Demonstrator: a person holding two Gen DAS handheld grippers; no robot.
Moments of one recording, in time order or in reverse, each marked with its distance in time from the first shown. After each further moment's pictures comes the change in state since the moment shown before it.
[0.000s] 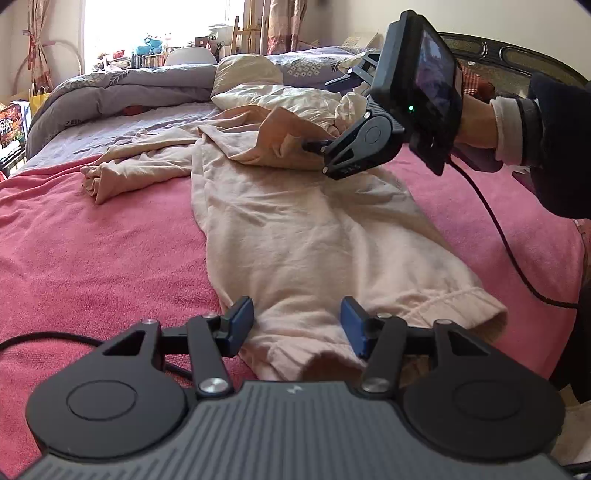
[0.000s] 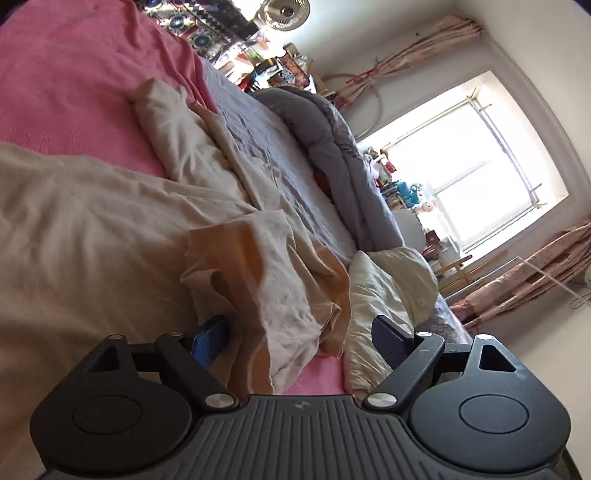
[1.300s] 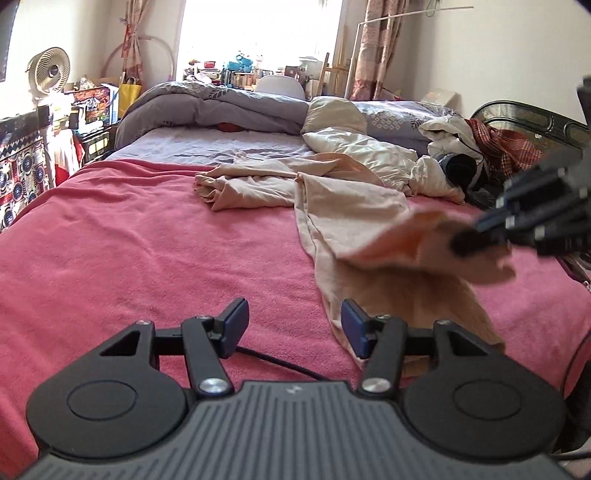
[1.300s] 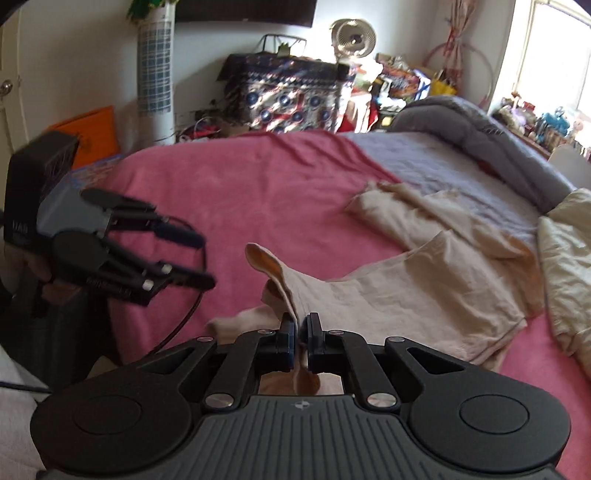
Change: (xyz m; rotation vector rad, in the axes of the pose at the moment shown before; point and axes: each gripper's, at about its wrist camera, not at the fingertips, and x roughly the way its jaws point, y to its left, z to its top) left arm -0.092 0.030 -0.012 -0.226 -0.129 0.196; right arm -0.169 -0.013 0.044 0.391 0.013 0.729
